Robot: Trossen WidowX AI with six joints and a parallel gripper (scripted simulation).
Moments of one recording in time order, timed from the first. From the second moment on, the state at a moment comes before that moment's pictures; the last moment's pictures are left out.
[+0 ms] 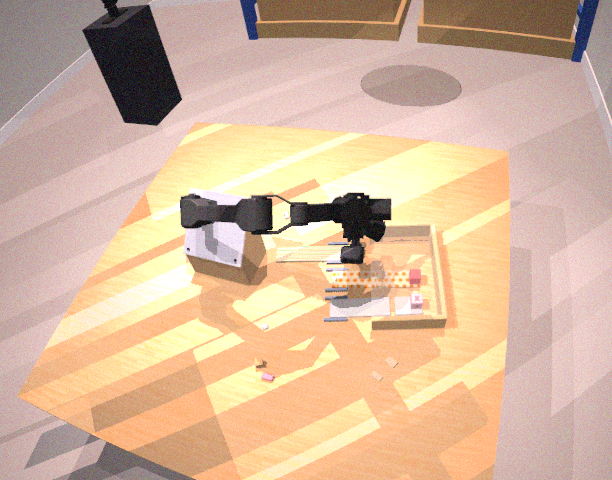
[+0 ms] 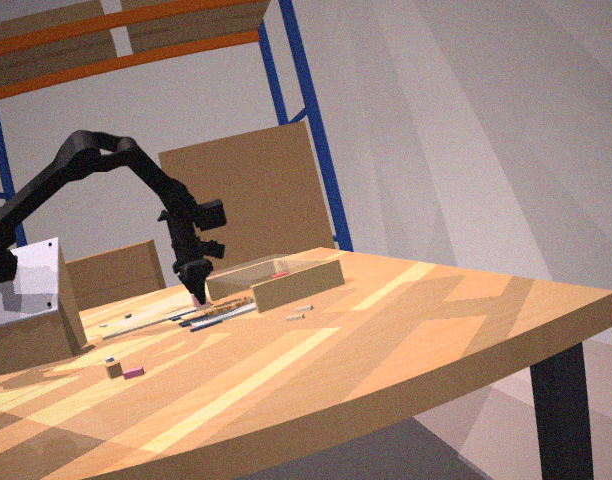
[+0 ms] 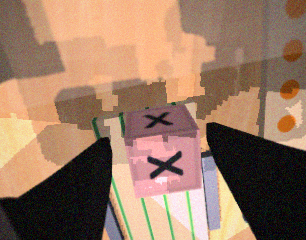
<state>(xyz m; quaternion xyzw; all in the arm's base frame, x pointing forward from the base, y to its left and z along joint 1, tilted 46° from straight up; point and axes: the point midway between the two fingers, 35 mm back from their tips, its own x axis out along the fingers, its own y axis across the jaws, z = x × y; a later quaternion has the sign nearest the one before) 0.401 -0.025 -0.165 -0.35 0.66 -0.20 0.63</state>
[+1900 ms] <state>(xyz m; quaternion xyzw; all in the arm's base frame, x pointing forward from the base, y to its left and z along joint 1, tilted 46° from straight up) 0.297 -0.010 -0.116 -0.36 0.66 -0.20 0.62</state>
